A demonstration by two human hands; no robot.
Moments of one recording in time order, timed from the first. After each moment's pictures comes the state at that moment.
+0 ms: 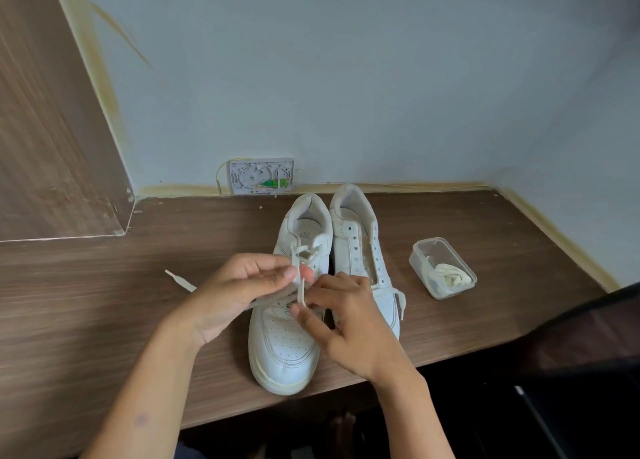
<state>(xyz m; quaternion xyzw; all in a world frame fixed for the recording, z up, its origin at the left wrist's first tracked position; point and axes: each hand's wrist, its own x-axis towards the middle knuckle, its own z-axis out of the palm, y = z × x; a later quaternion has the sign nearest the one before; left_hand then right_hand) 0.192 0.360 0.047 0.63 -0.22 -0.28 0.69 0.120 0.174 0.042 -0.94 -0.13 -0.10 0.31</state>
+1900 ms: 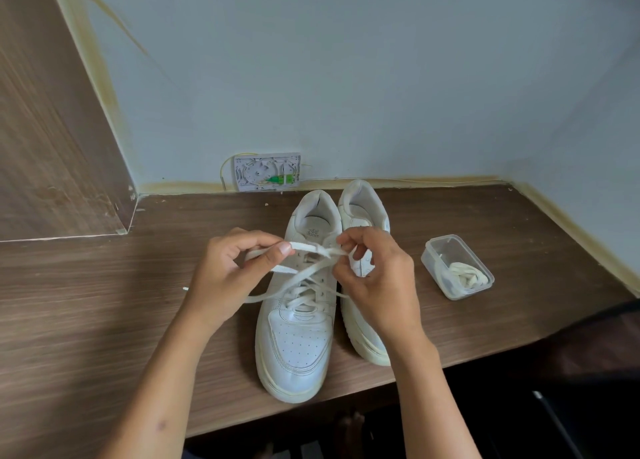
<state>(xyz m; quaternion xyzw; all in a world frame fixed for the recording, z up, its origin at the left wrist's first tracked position) 0.208 0.361 0.038 0.74 -0.23 0.06 0.63 0.155 0.163 0.054 -0.88 -0.04 -0.27 0.40</state>
